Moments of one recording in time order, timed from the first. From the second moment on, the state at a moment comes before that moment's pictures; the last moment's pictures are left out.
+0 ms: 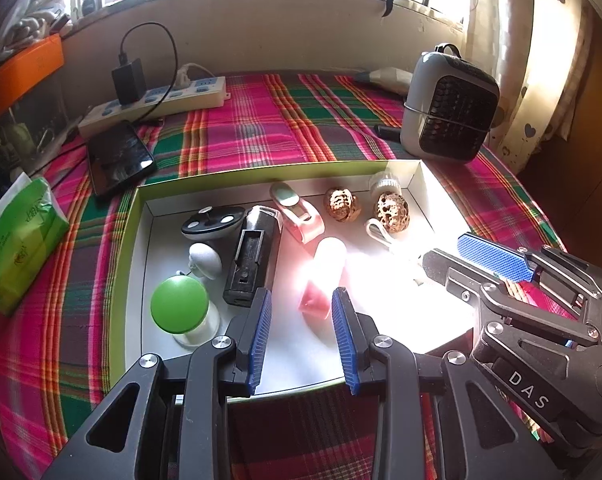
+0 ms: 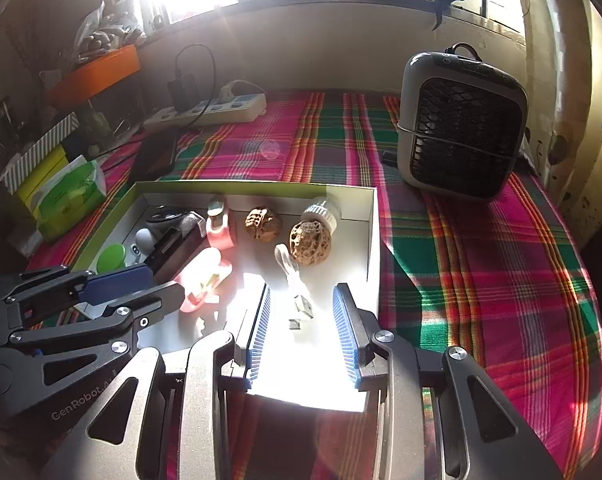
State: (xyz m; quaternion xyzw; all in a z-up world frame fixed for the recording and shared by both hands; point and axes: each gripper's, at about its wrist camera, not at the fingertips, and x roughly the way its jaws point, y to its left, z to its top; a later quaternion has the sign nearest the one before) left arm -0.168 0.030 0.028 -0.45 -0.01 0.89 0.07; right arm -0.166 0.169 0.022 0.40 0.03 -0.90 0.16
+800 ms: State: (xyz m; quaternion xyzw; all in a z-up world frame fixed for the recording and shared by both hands) left arm -0.115 0.023 0.041 -0.42 -0.02 0.90 0.06; right arm -0.121 0.169 0.034 0.38 0.02 -0.91 0.15
